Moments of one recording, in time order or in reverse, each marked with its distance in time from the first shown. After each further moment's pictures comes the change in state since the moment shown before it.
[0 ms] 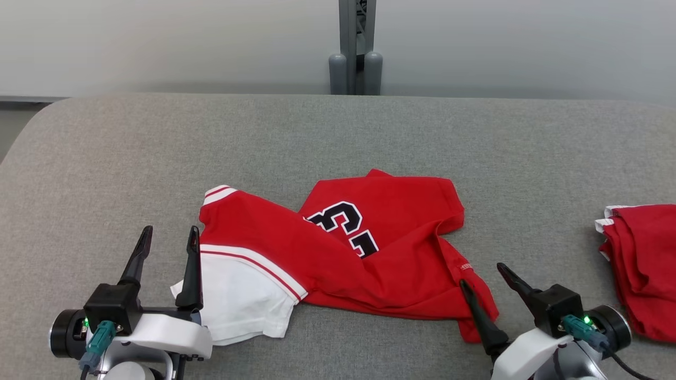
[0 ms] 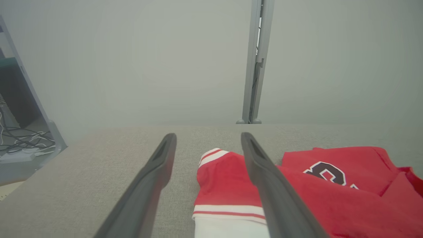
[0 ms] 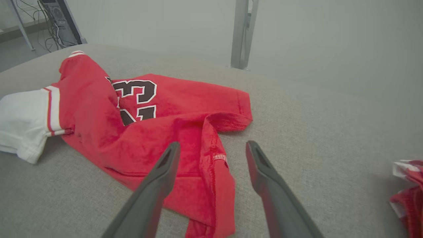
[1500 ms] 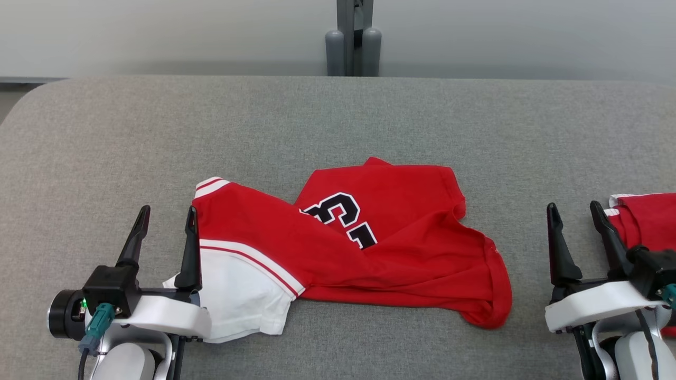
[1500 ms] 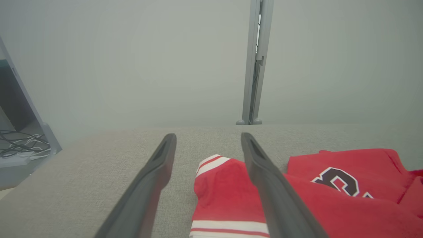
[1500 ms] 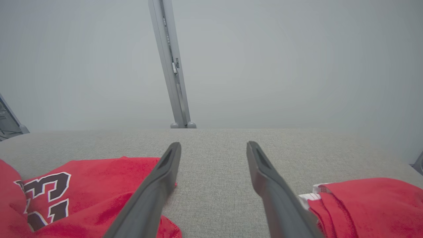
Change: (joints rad) left arm -0.066 -0.040 0.041 0.048 0.043 -0.039 -0.008; right arm -0.148 0.048 -0.256 0.155 0.072 0.000 -0.240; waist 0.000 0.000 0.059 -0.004
